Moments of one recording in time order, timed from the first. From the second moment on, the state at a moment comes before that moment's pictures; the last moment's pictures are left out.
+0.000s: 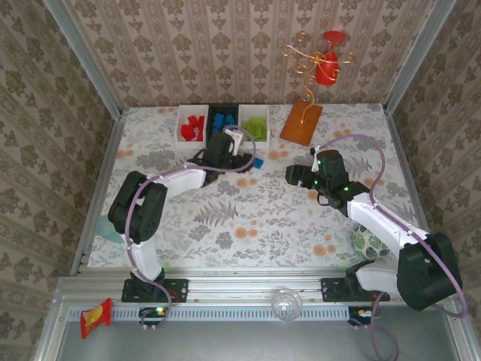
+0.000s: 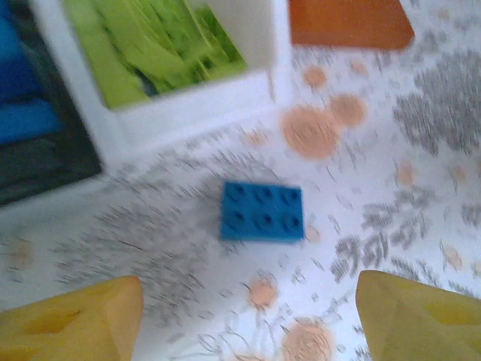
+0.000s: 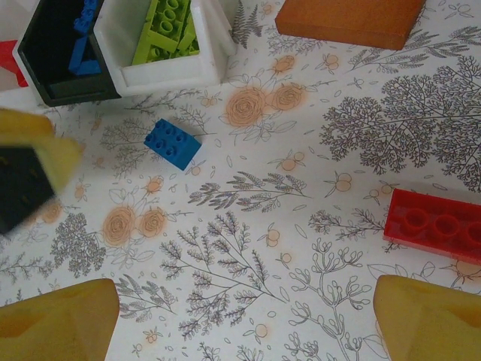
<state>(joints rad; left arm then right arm) -0.62 1.87 1.13 0.08 0.10 -0.16 0.32 1.24 0.74 -0.16 -0.03 0.43</state>
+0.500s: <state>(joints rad) -0.65 2.16 1.43 -0.05 0.09 -0.05 0.32 1.23 0.74 -0.16 -0.06 0.43</state>
